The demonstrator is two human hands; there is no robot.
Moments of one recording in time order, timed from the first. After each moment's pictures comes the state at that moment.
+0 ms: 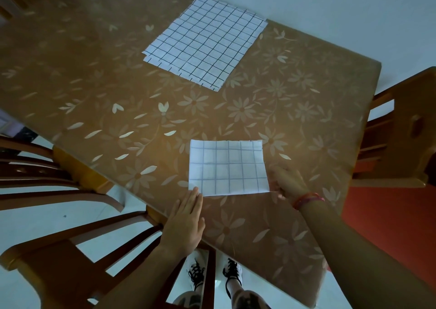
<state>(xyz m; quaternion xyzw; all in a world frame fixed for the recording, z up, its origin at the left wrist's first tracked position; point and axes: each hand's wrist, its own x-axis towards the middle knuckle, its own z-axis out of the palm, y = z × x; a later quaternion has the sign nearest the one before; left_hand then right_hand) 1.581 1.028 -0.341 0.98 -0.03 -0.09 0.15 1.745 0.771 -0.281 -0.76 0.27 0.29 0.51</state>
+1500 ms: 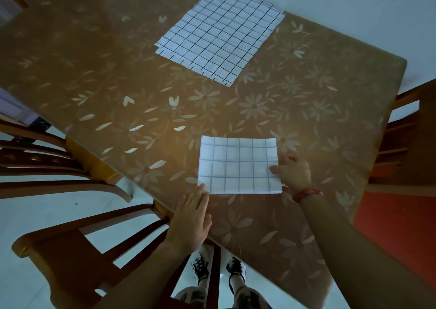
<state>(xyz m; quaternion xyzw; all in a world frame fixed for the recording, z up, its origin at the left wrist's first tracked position) 1.585 1.029 -0.328 0.98 -0.01 -0.11 0.18 1.765 0.796 -0.286 -0.80 0.27 0.19 0.49</state>
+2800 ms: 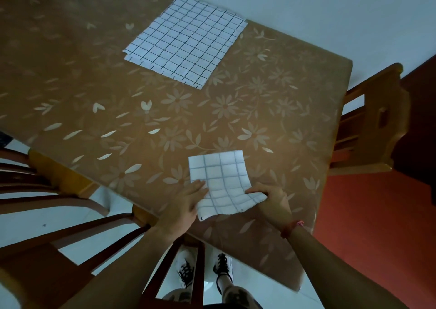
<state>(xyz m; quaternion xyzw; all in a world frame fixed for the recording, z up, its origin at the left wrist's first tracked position) 1.618 1.016 -0.325 0.92 -0.09 -0.01 0.37 1.663 0.750 -0.305 -0.89 0.07 0.18 0.41</state>
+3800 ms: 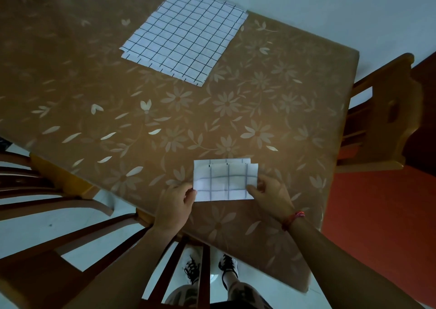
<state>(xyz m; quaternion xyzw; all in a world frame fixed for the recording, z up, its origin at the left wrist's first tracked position) 1.631 1.027 -0.311 0.94 0.07 -0.02 0.32 1.691 0.772 -0.295 -0.92 0.01 0.19 0.33</state>
